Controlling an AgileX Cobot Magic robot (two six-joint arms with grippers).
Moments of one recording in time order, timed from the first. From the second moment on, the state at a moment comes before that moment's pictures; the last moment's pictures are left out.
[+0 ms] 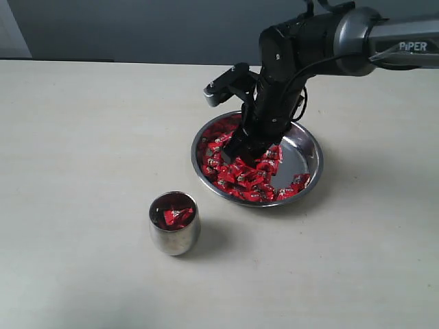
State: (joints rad) left arm -0.11 0.00 0.00 0.14 0.32 -0.05; right arm 0.55 2.04 -1.46 -0.03 0.83 -0.25
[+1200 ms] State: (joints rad) left arm -0.11 0.00 0.00 0.14 0.32 -0.05; right arm 0.43 2.16 -1.46 0.00 0.67 -0.08
